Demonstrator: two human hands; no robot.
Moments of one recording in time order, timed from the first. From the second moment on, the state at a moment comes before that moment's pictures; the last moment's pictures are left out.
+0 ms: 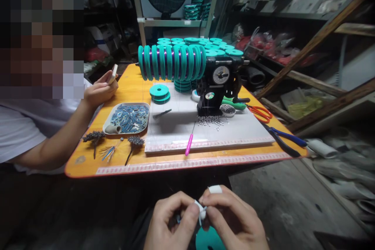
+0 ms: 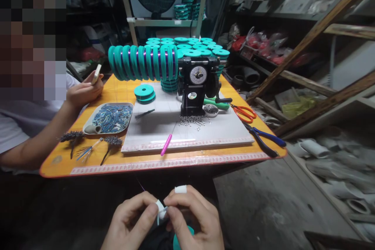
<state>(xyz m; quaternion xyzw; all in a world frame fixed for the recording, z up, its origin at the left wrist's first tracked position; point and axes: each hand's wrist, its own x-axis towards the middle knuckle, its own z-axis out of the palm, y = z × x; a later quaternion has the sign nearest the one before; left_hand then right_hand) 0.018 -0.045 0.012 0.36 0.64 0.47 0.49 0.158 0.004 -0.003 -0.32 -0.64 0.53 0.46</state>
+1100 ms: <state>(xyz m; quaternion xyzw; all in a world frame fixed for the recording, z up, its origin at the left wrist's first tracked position) 0.017 -0.037 0.030 0.28 0.62 0.46 0.58 0.164 0.012 -0.004 -0.34 -0.77 0.35 0.41</state>
